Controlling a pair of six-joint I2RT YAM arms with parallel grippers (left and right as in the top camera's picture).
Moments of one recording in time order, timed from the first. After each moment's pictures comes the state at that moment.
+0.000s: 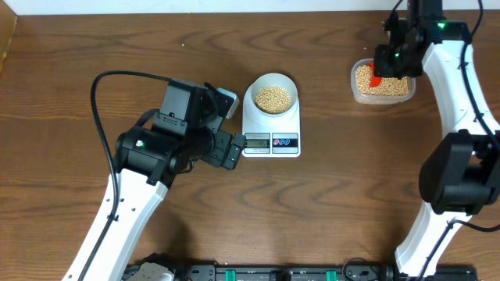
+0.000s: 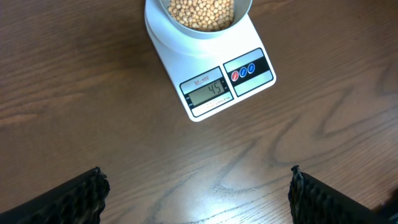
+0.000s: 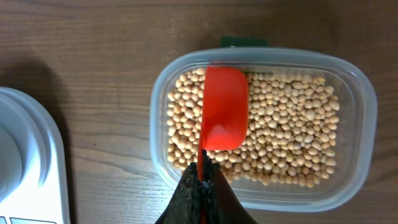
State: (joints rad) left arm -0.36 1.26 1.25 -1.03 0.18 0.06; right arm -0.04 2.07 1.89 -1.03 -0.16 -0.01
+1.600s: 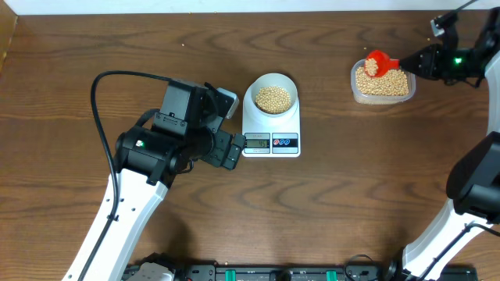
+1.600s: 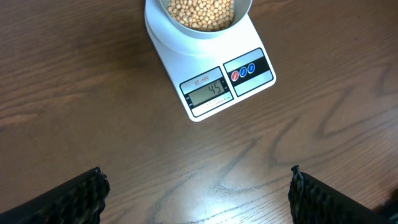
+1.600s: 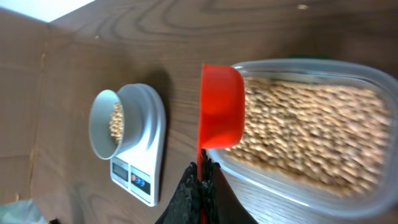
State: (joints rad) left arm -0.36 1.26 1.25 -1.03 0.18 0.06; right arm -0.32 2.07 1.89 -1.09 -0.82 -0.22
